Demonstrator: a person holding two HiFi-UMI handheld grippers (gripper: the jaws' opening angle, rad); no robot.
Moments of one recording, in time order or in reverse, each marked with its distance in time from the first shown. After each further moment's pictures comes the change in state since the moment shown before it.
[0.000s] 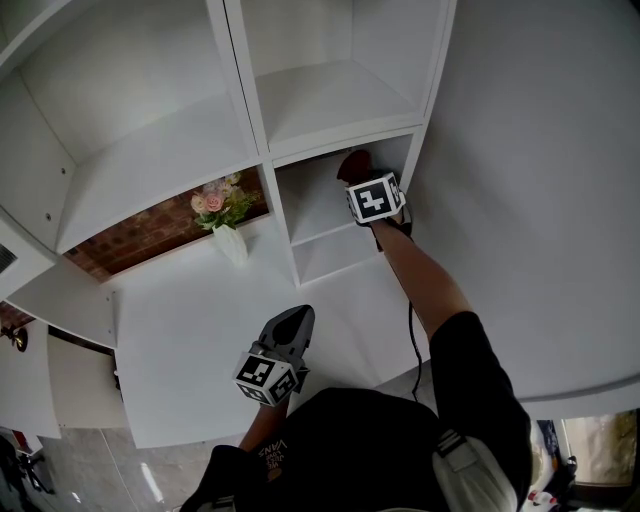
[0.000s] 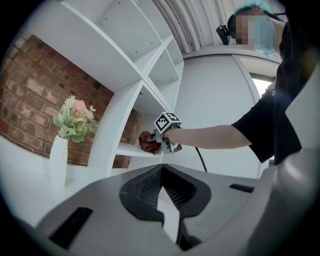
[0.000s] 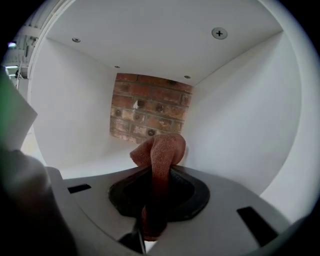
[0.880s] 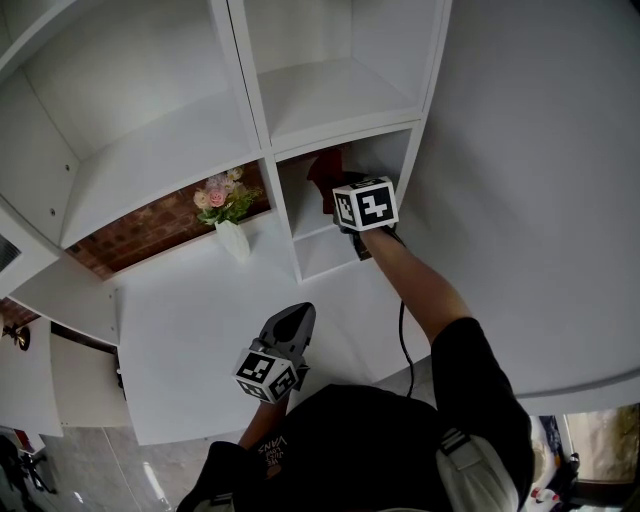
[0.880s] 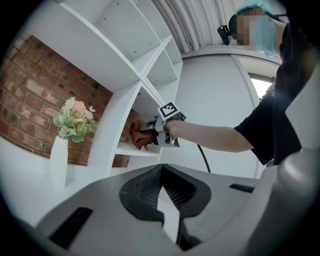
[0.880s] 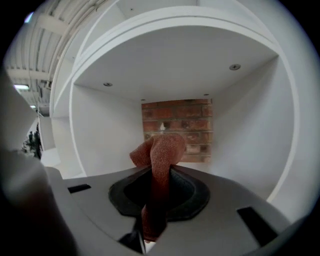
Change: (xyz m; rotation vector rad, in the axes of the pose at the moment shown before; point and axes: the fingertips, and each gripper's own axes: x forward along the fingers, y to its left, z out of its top) left arm -0.008 -0.005 -0.001 0.006 0.009 -0.013; right arm -0.038 0.069 0.031 0.183 -0.158 0.266
